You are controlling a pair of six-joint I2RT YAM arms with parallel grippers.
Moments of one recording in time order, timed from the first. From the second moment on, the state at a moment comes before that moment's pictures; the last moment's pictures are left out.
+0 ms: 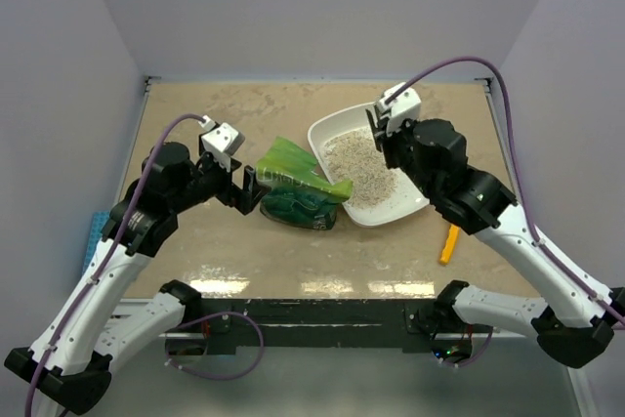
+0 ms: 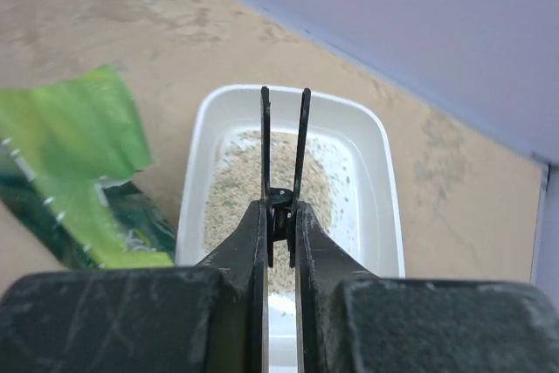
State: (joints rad) left arm -0.45 0.82 1.04 -0.58 0.30 -0.02; right arm 0.78 1.05 1.29 -0.48 0.37 -0.14
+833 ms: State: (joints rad) left arm -0.45 0.84 1.03 -0.59 0.33 -0.05; right arm 0.73 0.90 1.05 -0.91 -0.04 0.47
